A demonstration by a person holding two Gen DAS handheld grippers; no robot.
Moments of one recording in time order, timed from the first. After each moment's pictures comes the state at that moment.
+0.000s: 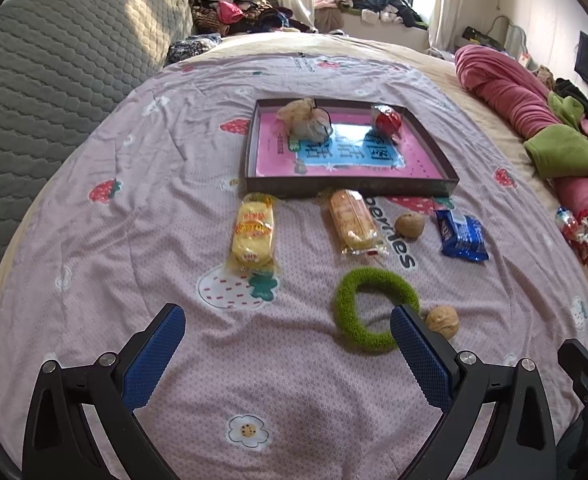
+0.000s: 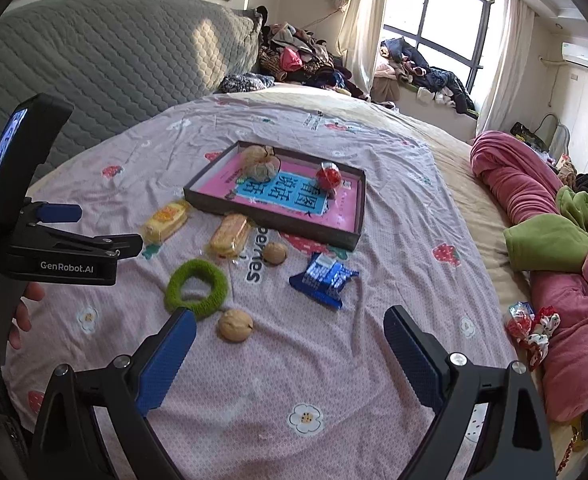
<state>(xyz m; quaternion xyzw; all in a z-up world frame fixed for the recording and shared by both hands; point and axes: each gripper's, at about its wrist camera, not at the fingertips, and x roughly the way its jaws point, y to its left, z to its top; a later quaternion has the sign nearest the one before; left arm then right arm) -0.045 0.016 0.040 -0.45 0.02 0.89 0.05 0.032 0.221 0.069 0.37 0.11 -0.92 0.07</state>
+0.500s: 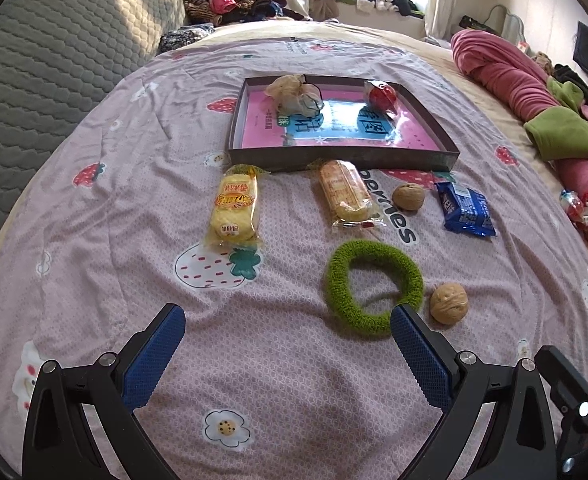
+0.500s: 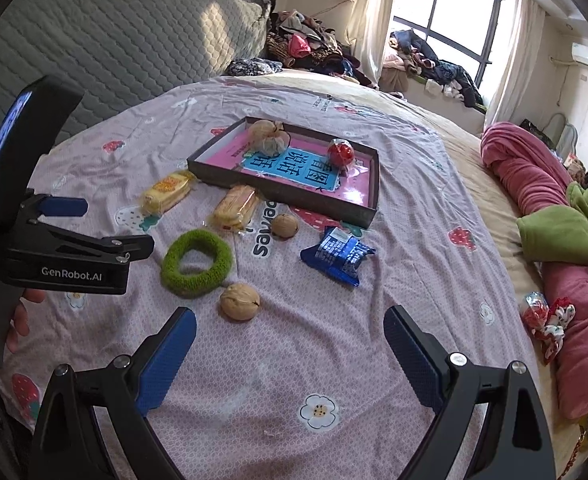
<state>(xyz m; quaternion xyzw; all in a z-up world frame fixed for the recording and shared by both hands) -0.044 0.027 0.011 -0.47 0.03 0.88 0.05 0.027 0.211 0.034 0.38 0.12 -0.91 0.08</state>
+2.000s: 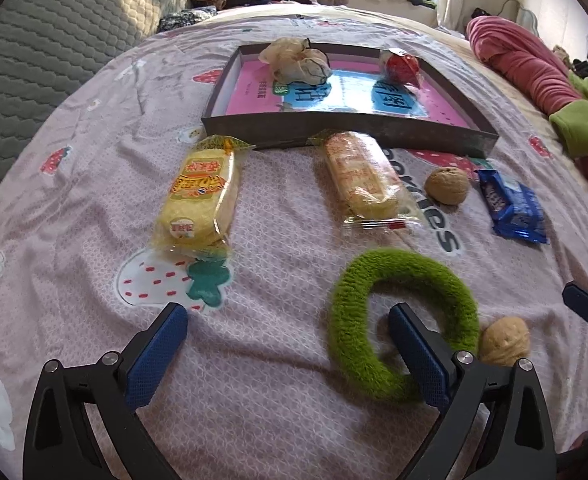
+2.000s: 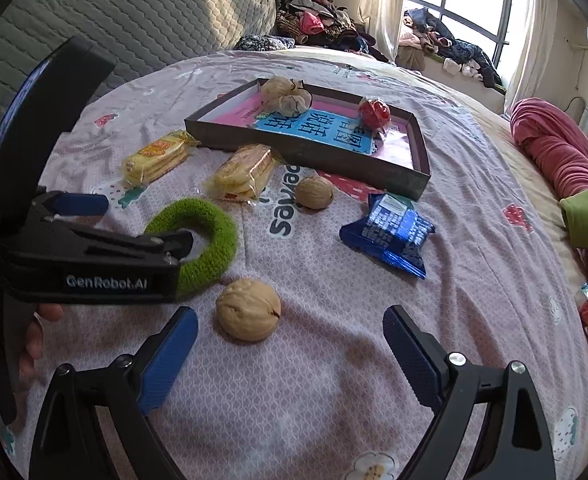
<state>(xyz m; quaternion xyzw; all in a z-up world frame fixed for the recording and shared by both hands) -0.091 0.043 -0.049 -0.48 0.03 0.88 0.03 -0.027 0.199 -0.036 0.42 0.10 -0.90 0.11</state>
